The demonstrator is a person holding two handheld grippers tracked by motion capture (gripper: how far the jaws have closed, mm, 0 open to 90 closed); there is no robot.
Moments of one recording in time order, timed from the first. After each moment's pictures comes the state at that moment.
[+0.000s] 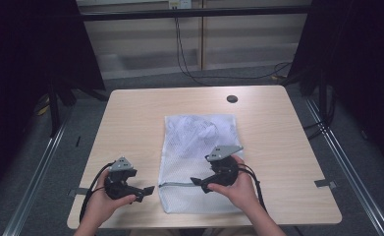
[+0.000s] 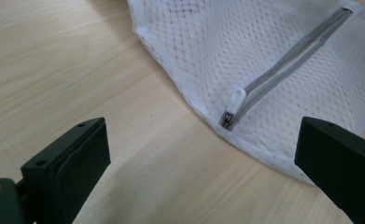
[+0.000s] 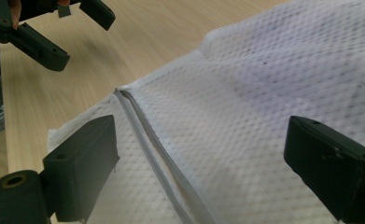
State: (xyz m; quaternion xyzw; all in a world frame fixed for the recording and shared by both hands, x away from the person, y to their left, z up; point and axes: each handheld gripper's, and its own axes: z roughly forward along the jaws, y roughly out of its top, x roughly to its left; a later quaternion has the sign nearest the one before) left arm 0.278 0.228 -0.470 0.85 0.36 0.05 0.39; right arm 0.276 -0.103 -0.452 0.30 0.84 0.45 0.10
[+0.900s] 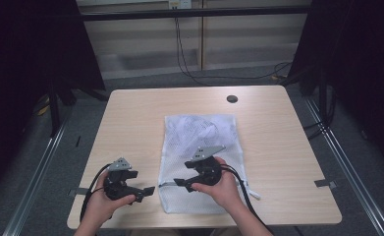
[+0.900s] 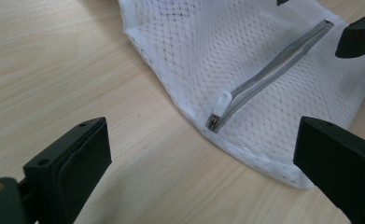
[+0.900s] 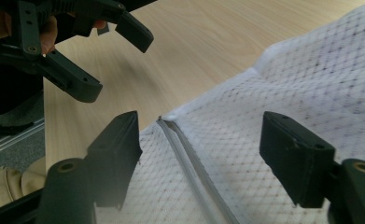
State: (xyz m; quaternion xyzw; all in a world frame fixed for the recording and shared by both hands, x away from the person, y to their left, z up) left arm 0.277 0.229 -0.468 0.84 0.37 0.03 0.40; right arm 0.283 -0.063 -0.461 0.29 0.83 0.47 0.04
